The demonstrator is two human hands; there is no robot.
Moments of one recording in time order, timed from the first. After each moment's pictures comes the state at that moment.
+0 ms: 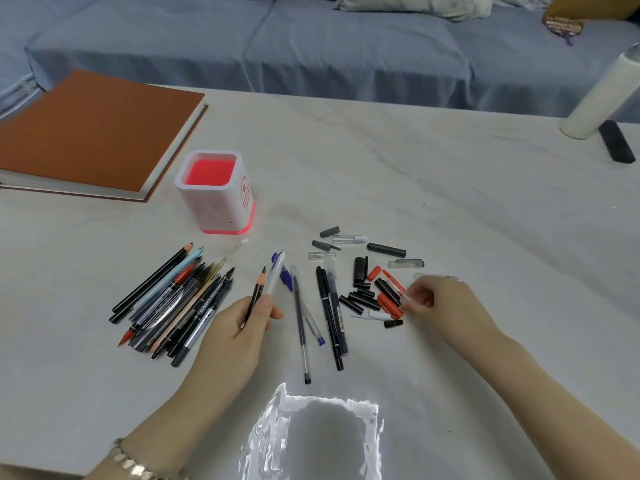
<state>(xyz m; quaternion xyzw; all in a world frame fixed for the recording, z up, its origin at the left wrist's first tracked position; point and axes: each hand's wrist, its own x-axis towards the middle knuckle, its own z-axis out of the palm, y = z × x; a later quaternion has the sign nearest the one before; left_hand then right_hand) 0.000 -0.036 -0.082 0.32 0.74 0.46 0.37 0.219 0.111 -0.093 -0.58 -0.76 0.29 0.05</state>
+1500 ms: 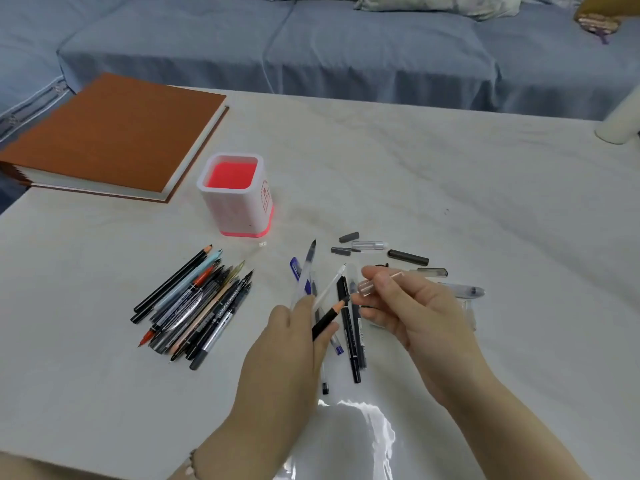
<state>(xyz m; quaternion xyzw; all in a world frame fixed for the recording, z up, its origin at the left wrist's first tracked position) 0.033 -0.032 -0.074 0.56 0.79 0.24 0.11 0.152 0.054 -0.038 -0.42 -0.44 0.72 0.35</state>
